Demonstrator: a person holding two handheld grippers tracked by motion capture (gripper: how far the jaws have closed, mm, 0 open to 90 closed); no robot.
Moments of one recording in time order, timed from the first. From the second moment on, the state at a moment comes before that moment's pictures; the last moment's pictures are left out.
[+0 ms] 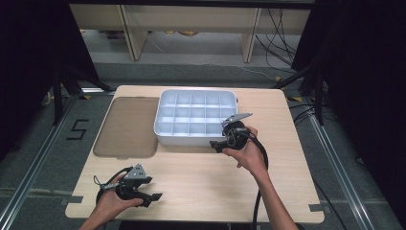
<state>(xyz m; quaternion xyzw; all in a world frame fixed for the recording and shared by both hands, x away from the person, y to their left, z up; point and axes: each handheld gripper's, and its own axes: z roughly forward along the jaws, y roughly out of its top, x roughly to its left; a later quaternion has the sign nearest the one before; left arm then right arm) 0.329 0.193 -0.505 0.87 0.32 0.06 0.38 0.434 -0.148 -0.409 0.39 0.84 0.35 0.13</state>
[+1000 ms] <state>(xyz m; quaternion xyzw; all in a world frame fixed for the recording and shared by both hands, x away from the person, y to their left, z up) 0.329 0.195 -0.503 0.87 0.31 0.06 0.38 0.404 -0.138 -0.429 0.36 0.85 0.36 0.13</state>
